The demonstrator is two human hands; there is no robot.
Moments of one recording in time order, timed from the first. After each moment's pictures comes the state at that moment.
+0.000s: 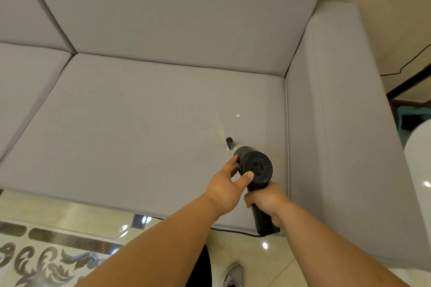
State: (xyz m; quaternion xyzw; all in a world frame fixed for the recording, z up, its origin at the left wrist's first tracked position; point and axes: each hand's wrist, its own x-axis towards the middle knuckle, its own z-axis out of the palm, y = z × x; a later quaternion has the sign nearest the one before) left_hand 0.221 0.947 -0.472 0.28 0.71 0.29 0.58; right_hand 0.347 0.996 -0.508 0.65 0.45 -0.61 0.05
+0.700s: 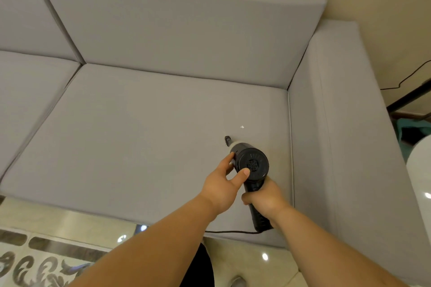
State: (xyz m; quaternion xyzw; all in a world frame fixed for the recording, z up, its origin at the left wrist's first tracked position) left_hand 0.187 0.955 -0.453 0.27 0.70 0.35 0.56; right_hand 0.315 1.003 -0.485 0.63 0.51 -0.59 -0.01
